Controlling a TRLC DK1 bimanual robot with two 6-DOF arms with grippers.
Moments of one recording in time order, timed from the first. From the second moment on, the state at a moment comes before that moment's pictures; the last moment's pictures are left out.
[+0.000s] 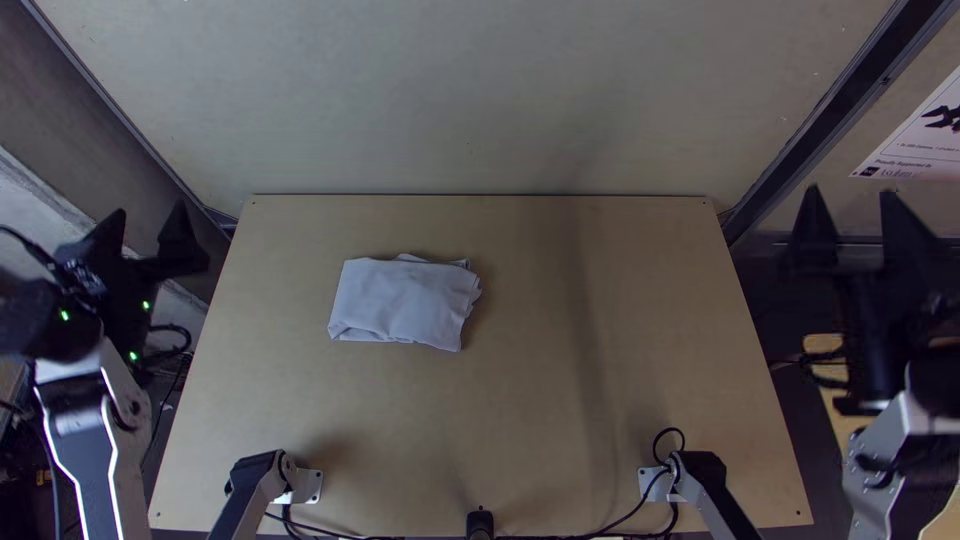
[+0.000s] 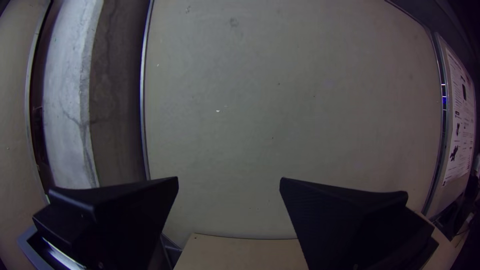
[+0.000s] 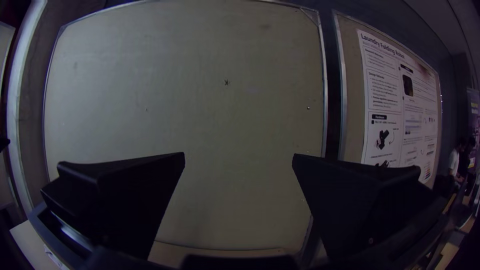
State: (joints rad) left arm 0.28 0.70 1.17 -0.31 0.07 0.03; right arm 0.01 0.71 1.33 -0.35 0.04 -0.03
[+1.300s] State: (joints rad) left arm 0.27 0.01 0.04 0.15 0.09 0.06; right arm 0.09 0.00 0.21 -0.13 0.05 0.00
